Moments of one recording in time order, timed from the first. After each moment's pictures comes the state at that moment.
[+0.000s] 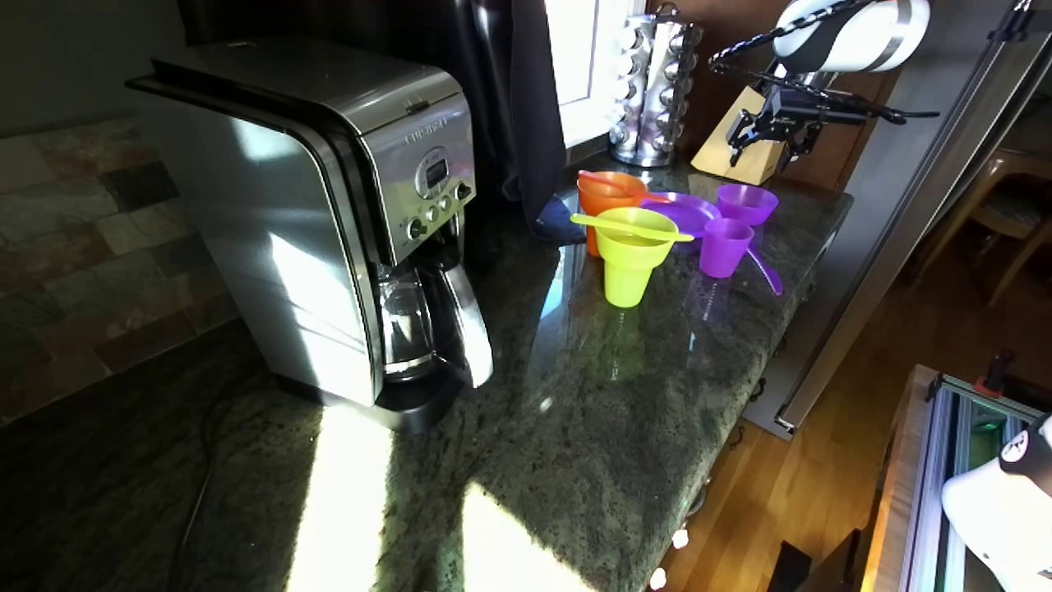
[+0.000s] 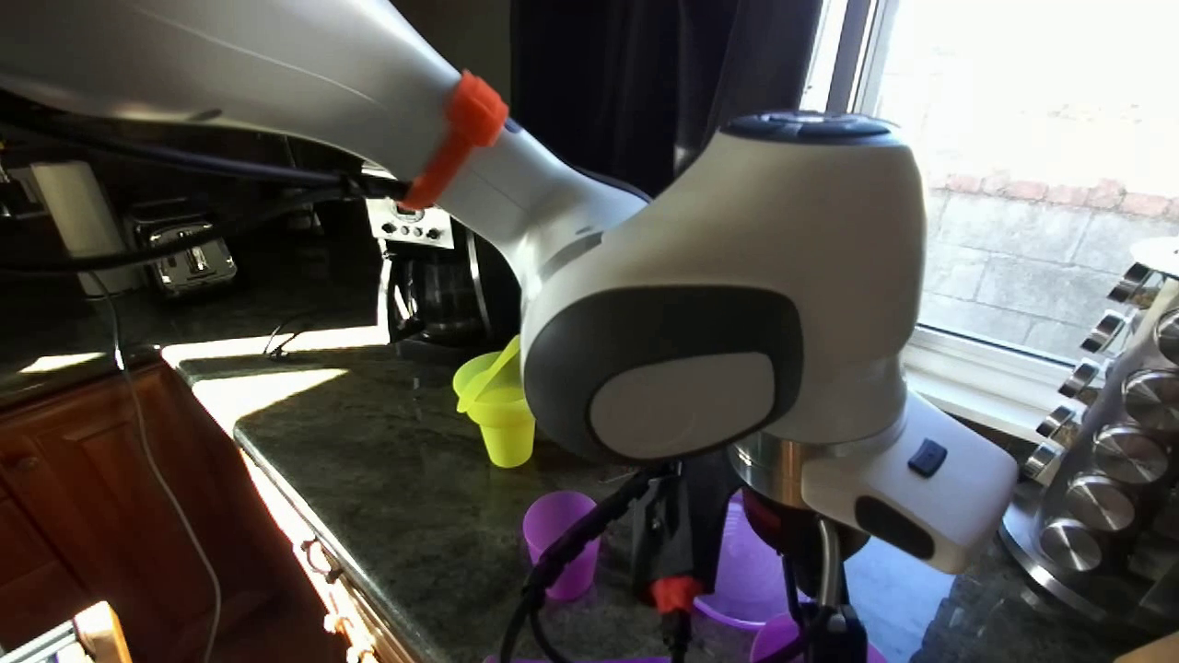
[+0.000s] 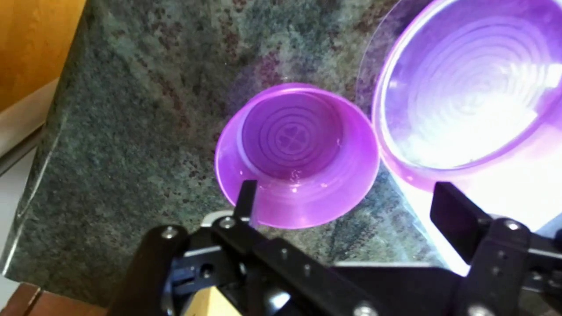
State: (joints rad) arm -0.31 0.12 -0.36 -2.18 0.08 2.53 0.23
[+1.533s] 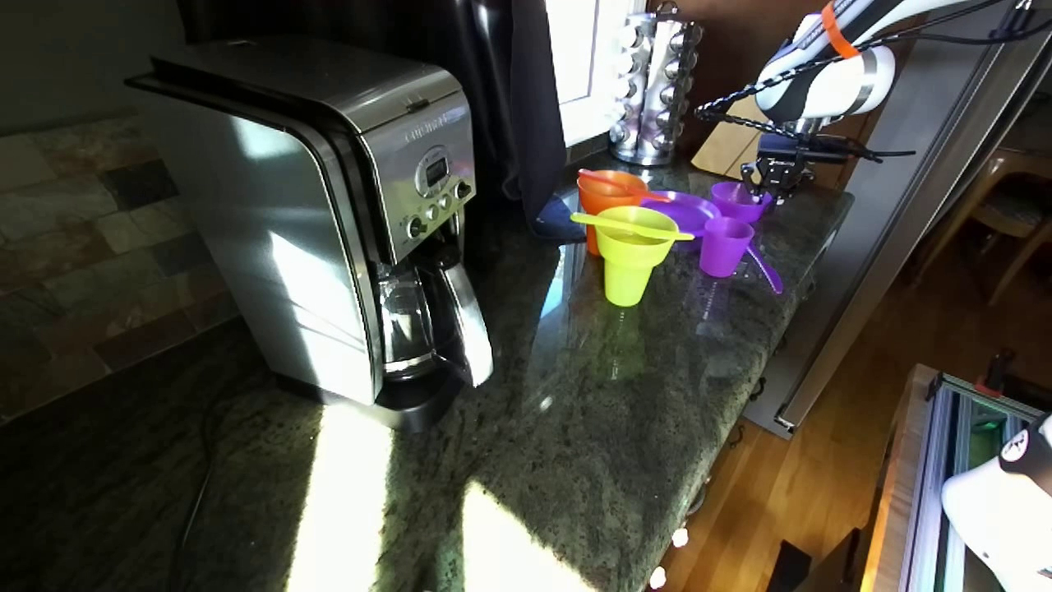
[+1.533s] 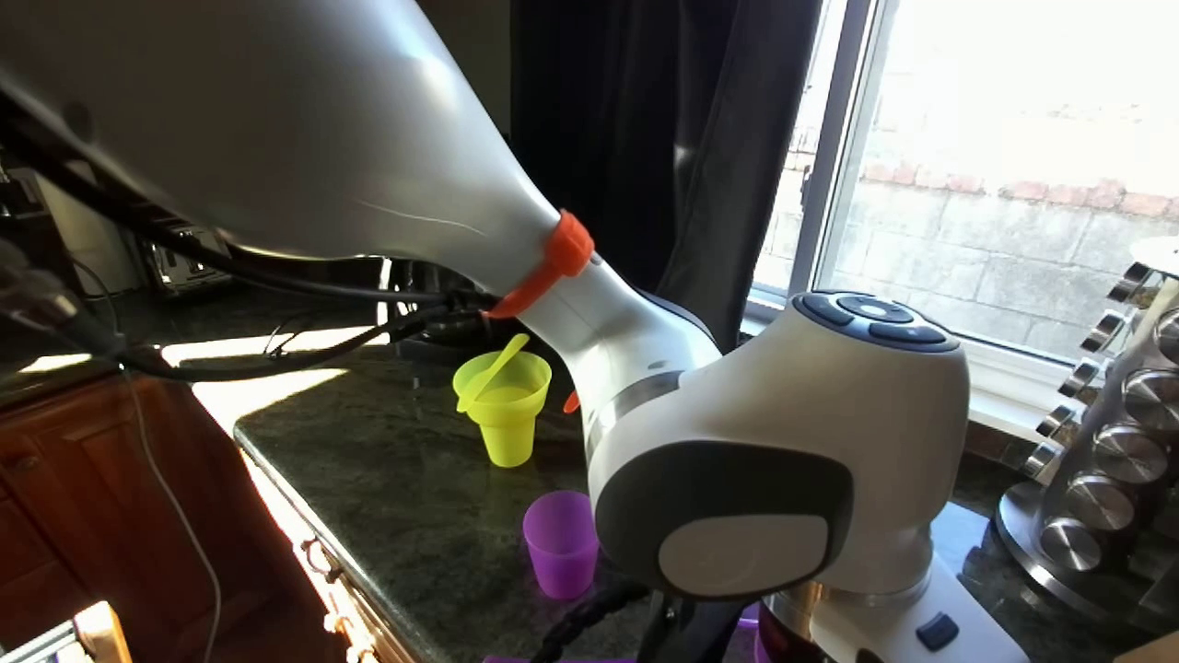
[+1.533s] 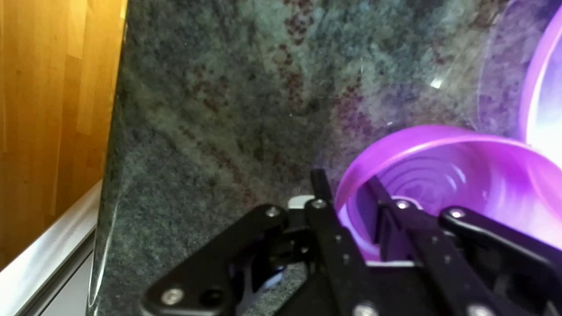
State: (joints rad) arm -0.33 0.32 -0.40 -2.12 0.07 2.51 0.42
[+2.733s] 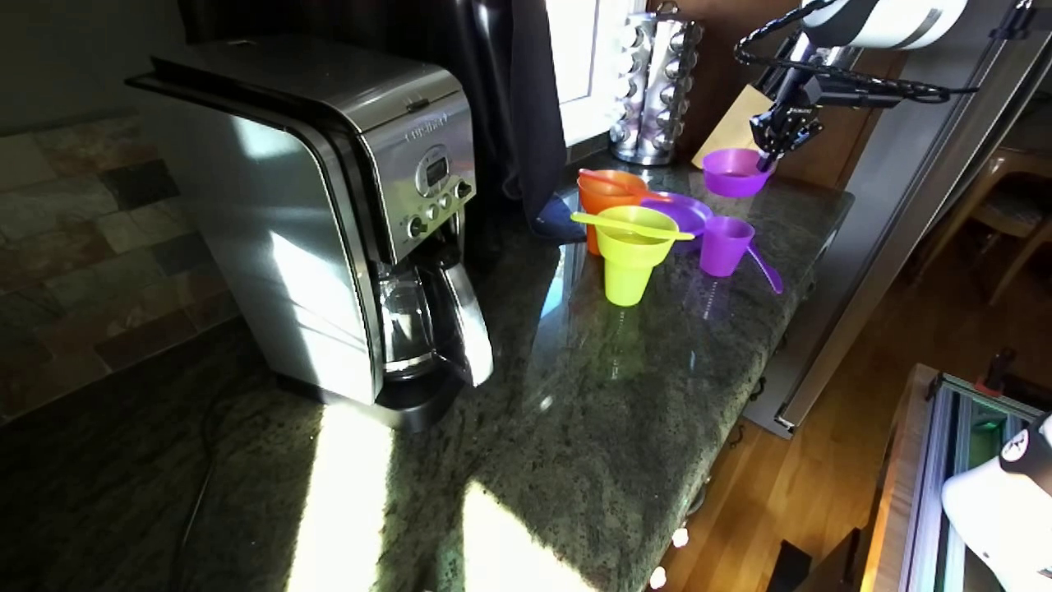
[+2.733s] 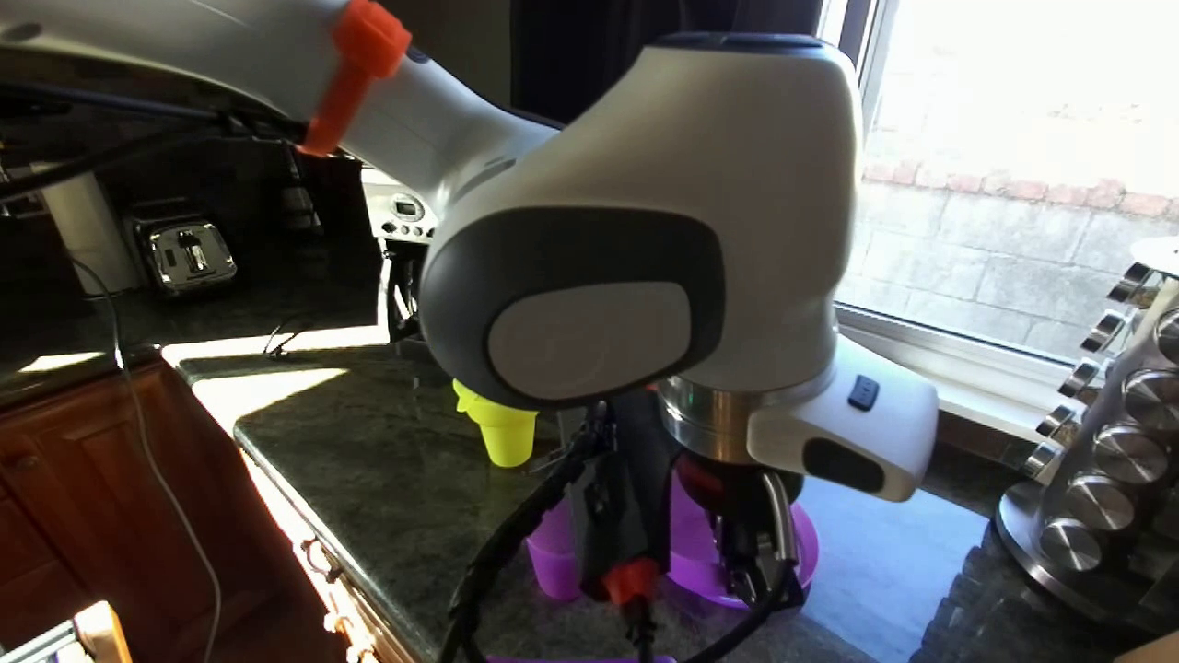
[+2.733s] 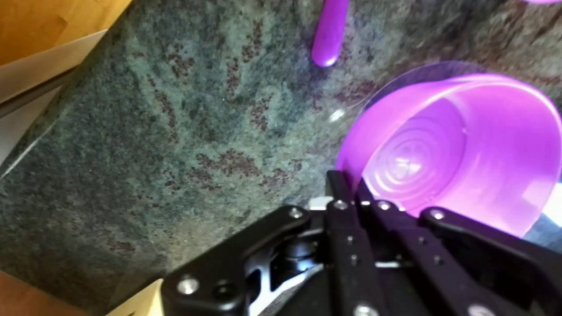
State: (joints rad) arm -0.31 -0.04 -0.33 -2.28 0.06 2.44 0.01
